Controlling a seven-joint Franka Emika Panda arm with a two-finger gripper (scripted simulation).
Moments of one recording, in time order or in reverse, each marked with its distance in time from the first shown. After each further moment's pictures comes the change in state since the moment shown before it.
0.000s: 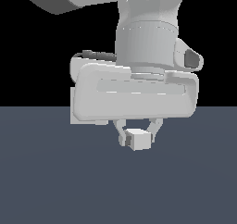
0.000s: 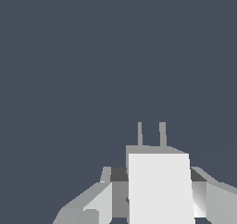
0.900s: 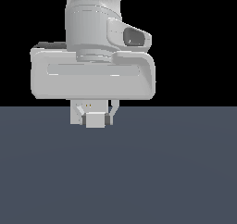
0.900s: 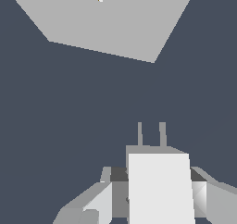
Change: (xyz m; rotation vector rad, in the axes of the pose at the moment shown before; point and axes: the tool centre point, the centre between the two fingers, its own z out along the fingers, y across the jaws) arm 0.042 -0.062 -0.024 -0.044 0.001 0.259
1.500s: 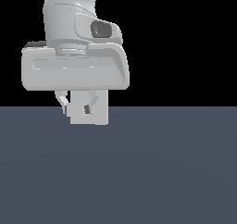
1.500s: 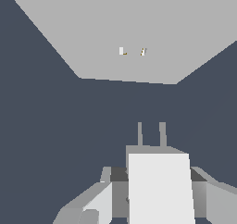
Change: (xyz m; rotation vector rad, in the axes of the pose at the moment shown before) arm 0.024 -0.038 -0.014 -0.027 -0.001 0.153
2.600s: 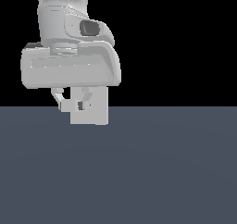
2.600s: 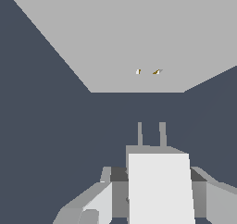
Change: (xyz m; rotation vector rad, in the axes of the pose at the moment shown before) arm 0.011 -0.016 -0.006 -0.012 -0.003 0.071
